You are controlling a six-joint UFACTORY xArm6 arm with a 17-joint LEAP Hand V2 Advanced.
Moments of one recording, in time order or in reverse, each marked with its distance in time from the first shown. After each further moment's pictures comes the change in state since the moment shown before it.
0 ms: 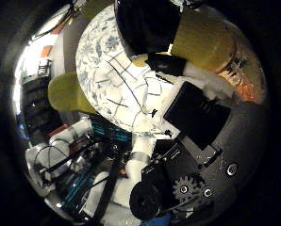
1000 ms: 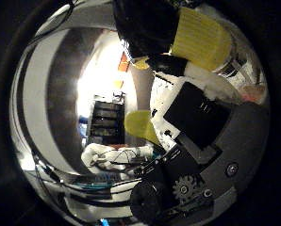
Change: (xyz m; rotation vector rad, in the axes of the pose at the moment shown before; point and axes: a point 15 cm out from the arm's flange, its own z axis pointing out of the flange) arm 0.123 0.009 -0.078 0.418 -0.712 0.135
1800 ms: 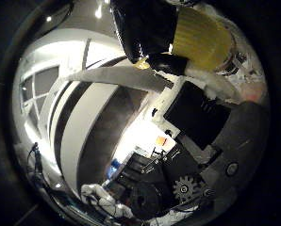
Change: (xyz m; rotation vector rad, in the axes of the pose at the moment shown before) arm 0.134 -0.071 0.134 0.711 -0.660 0.276
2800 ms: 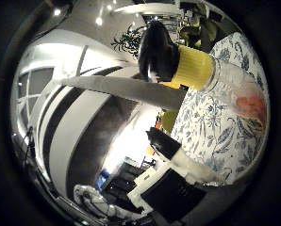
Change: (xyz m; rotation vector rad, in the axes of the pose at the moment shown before) arm 0.100 0.032 -0.075 0.226 0.154 0.128
